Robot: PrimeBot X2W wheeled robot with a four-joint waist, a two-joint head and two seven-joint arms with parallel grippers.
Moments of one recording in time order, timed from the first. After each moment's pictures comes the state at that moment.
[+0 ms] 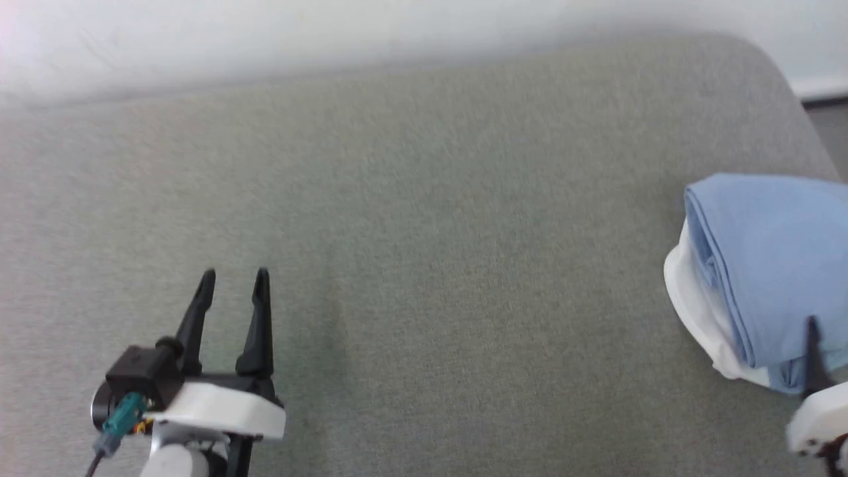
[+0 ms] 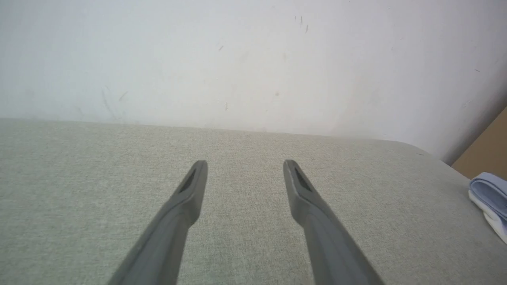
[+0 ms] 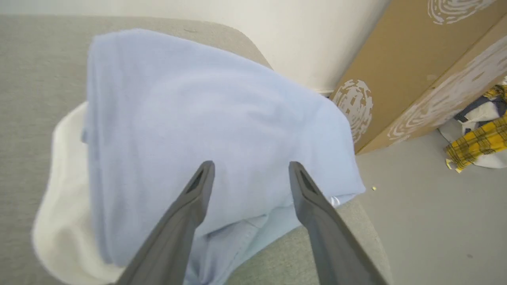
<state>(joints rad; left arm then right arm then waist) -0.06 0.20 -0.11 0.05 -0.35 0.00 -0.26 -0.06 -0.15 -0.39 0.28 -0.02 0.13 -0.07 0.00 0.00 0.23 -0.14</state>
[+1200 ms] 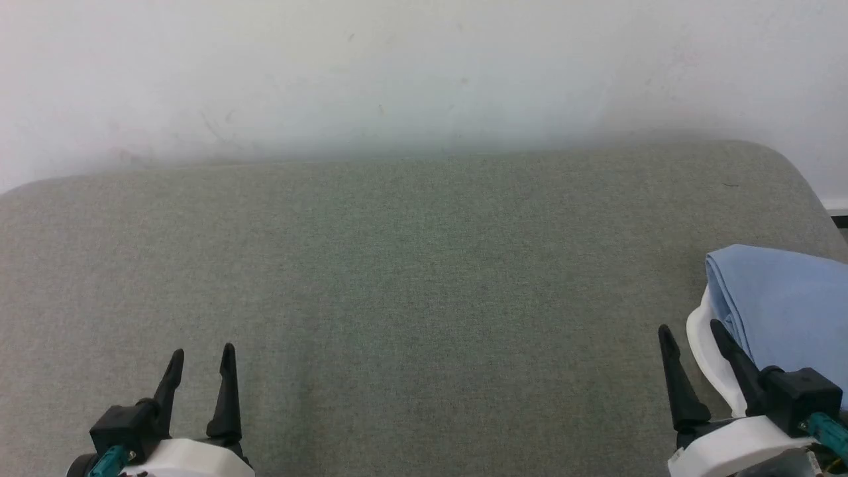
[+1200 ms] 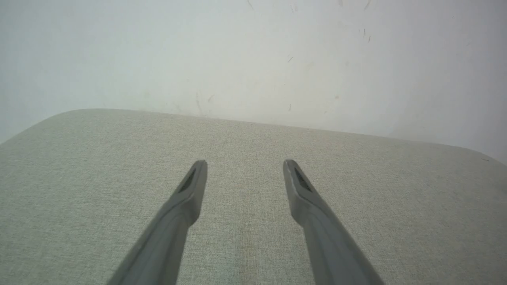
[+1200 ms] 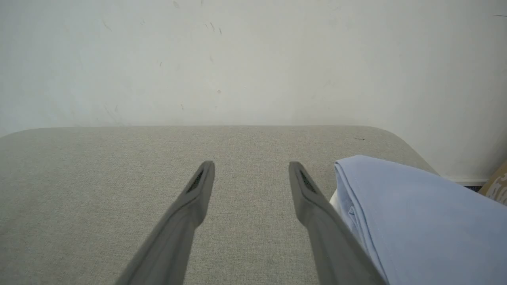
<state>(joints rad) 0.07 0.22 -0.04 0.16 -0.35 0.01 -0.26 0.15 -0.05 -0.05 -0.10 0.12 0.13 -0.03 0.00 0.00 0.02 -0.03</state>
